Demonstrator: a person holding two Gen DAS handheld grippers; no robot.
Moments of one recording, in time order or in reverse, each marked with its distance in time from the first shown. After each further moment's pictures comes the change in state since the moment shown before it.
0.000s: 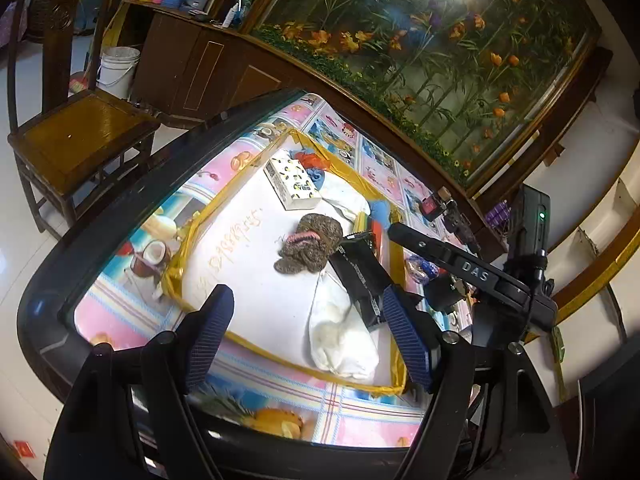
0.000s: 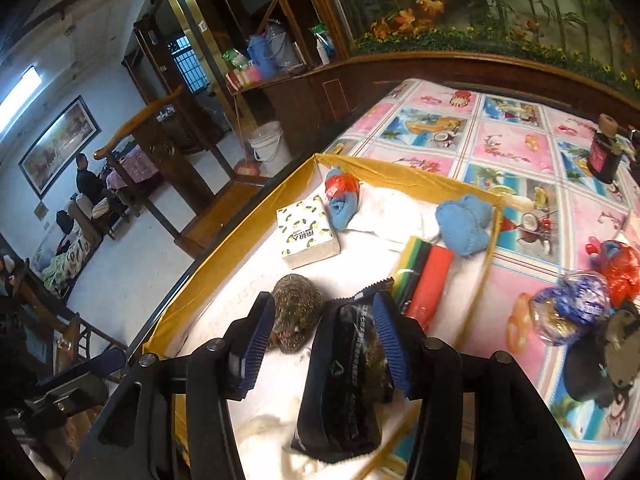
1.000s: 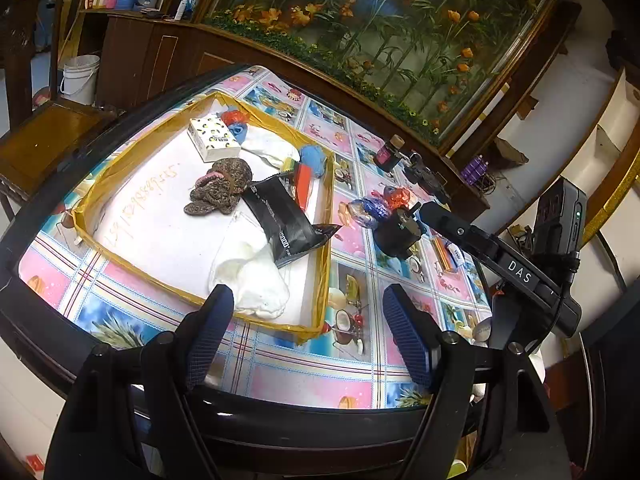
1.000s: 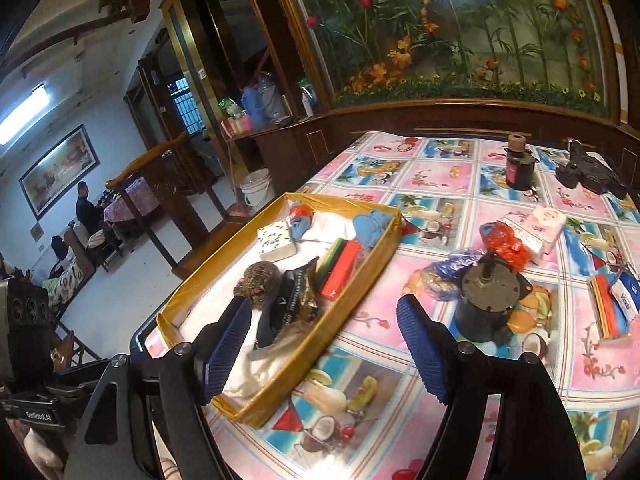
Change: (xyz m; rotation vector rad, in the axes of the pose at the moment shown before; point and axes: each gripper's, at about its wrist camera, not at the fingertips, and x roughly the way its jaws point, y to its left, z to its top) left arm 0.005 -0.076 -0.054 0.132 0.078 -0.048; right arm -0.149 -0.057 -0.091 0.001 -0.176 -0.034
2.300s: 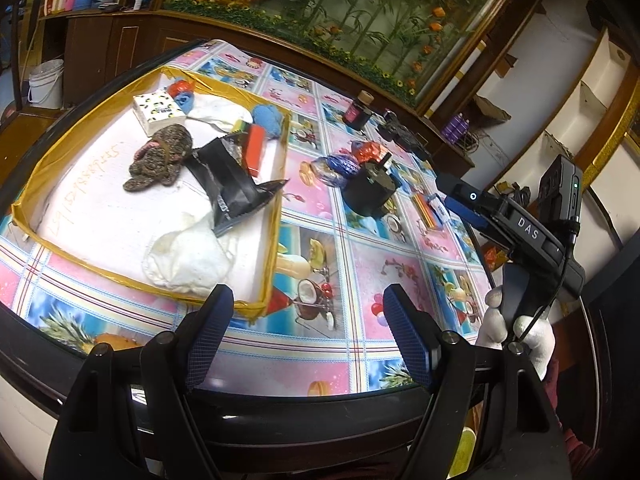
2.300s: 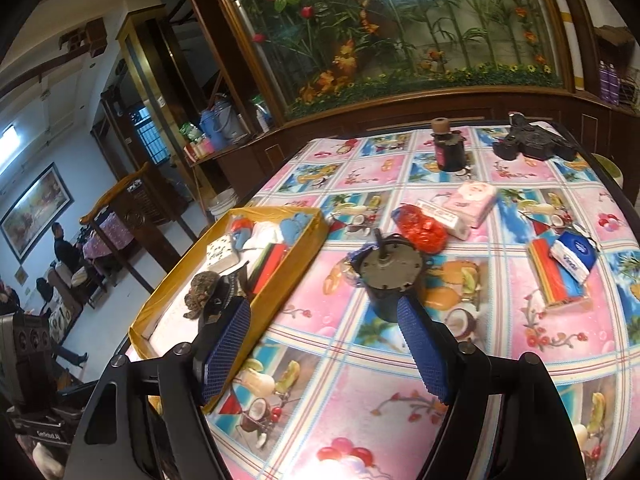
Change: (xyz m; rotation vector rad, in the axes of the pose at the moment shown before) left arm 0.029 -0.040 -0.019 0.109 0.106 -0.049; right arm -0.053 -0.071 -0.016 0.135 -0.043 -0.074
